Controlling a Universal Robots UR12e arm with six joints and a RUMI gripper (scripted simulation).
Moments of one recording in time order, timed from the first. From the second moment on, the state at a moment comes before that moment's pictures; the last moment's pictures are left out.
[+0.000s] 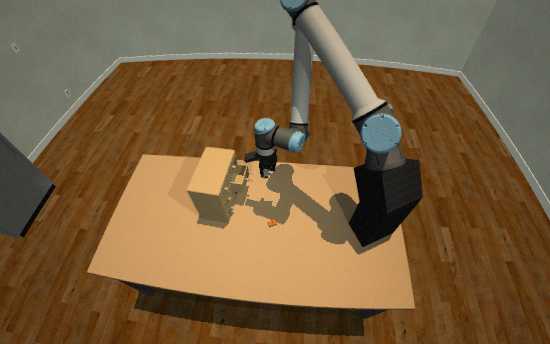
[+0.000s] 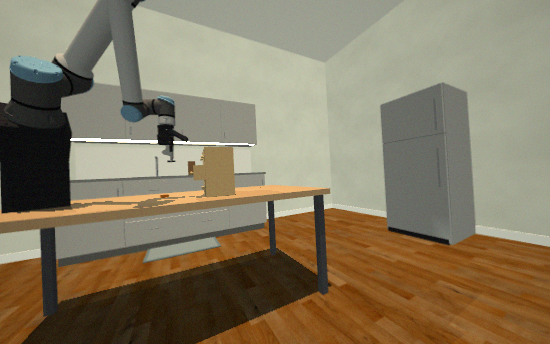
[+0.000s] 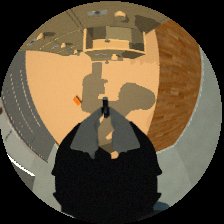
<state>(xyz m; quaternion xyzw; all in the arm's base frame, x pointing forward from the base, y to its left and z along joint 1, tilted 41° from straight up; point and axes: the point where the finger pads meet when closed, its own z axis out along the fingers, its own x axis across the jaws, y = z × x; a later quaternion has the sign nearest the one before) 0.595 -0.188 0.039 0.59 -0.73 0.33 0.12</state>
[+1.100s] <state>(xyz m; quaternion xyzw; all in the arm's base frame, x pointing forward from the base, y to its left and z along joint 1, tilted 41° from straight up) 0.593 -0.187 0.037 0.59 -0.72 0.35 0.11</state>
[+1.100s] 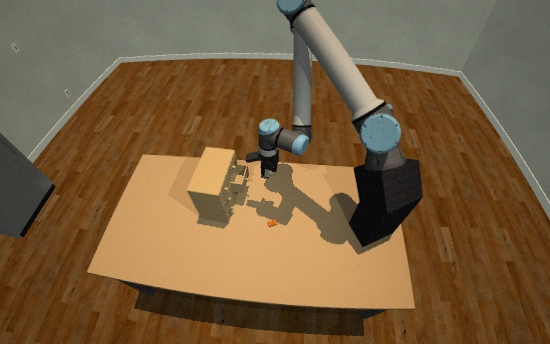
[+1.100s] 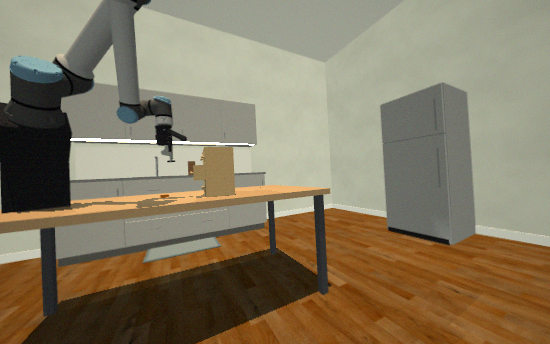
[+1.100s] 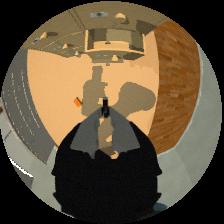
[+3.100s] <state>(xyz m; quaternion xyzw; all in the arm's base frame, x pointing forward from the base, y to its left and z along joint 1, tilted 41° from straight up) 0.590 -0.188 0.033 0.60 -0.64 0.48 -0.01</state>
